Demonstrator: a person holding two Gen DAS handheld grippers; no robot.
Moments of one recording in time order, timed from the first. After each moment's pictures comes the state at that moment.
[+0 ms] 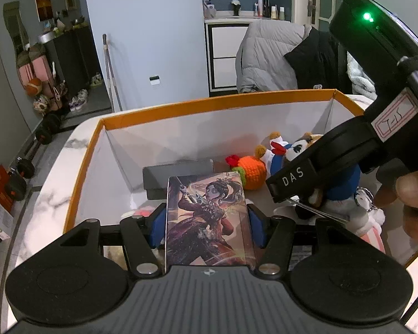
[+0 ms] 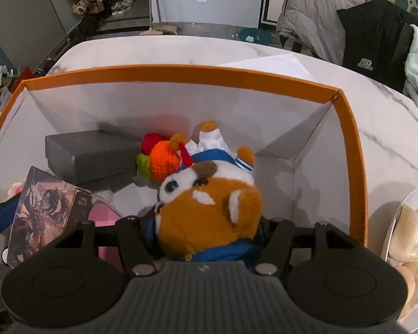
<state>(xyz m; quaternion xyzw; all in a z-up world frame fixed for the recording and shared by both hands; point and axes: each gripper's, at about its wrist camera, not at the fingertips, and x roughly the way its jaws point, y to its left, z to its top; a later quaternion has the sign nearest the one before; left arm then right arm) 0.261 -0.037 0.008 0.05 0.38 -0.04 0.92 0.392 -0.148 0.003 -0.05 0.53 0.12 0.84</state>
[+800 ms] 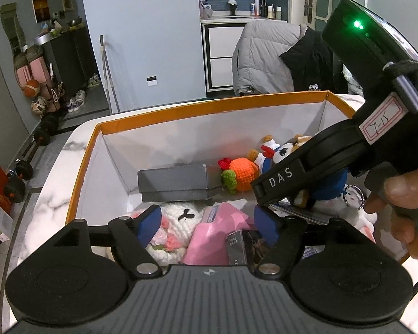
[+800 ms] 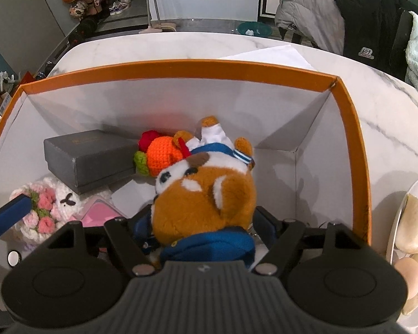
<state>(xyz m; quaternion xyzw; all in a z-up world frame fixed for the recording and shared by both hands) 0.258 -0.044 0.012 0.06 0.38 -0.04 0.92 0.392 -0.152 0.002 -0.03 0.54 0.12 0.83</state>
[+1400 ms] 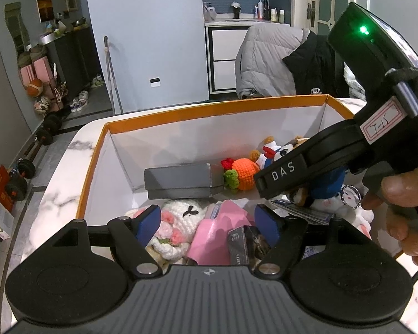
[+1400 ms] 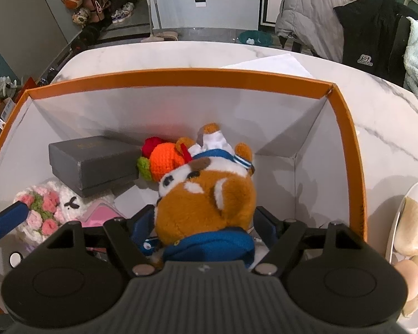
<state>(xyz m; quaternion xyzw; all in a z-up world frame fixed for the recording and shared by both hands) 0.249 -0.042 0.018 0.05 0.37 -0.04 0.93 0.387 -0.154 0.007 -0.02 0.51 0.12 0.85</state>
